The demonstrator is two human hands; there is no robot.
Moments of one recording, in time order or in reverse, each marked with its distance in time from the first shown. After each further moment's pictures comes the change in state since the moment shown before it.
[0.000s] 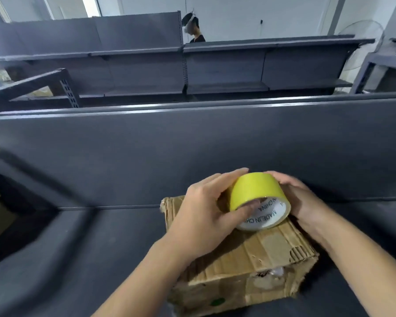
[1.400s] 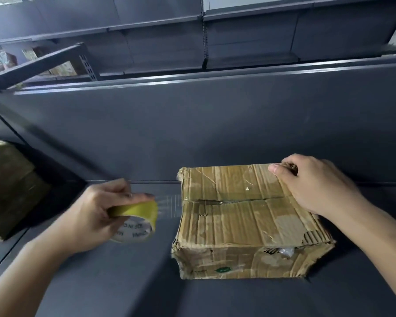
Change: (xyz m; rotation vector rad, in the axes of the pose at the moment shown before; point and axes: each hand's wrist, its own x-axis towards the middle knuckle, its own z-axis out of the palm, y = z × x) left_hand -0.093 -0.072 -0.168 0.437 -0.302 -0.088; right_hand -0.005 -0.002 0.010 -1.180 0.146 -0.019
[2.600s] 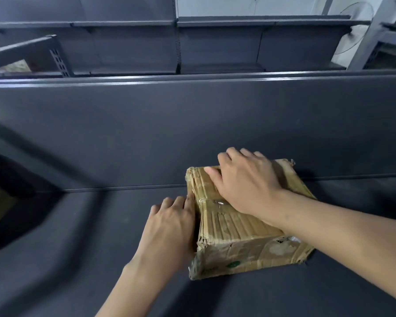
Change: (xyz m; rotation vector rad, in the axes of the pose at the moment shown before) left_hand 0.038 0.059 0.088 0.520 -0.161 -0.238; right_hand -0.001 -0.112 0.051 -0.418 0.202 -0.281
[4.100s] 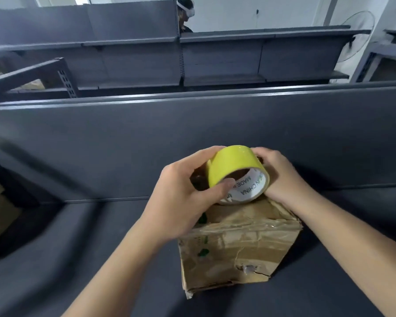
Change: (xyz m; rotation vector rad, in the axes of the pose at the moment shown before) left_hand 0.039 0.029 -0.079 -1.146 0.323 0.215; right_hand 0.003 0.086 -0.004 0.797 -0.047 0.283
